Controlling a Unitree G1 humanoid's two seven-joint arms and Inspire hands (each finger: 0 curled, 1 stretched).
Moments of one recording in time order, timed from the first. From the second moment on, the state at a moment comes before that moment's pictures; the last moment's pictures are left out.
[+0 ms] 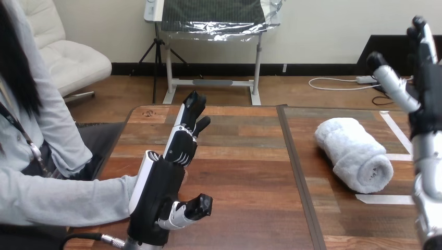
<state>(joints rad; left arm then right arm) -0.14 0.03 -0.10 0.86 -0.23 -1.37 -0.42 -0.51 -0.40 -0.23 0.78 -0.12 -0.55 -0.12</state>
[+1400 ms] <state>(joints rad) -0.14 0.02 -0.10 0.86 -0.23 -1.37 -0.42 -0.79 -0.49 -0.09 1.22 -0.24 -0.28 -0.16</state>
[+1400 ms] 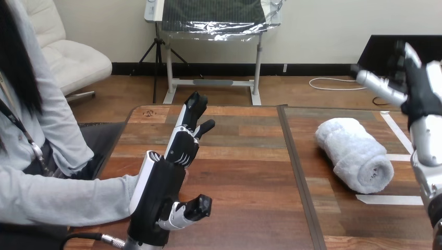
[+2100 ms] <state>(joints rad) -0.14 0.03 -0.10 0.86 -0.23 -1.37 -0.43 -0.79 -0.49 -0.04 1.32 -0.27 -0.15 -0.14</state>
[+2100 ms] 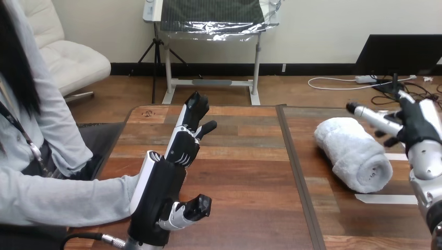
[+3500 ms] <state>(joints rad) -0.14 0.02 -0.10 0.86 -0.23 -1.39 -0.44 -0.79 -0.47 0.04 1.34 -0.31 -0.07 -0.08</state>
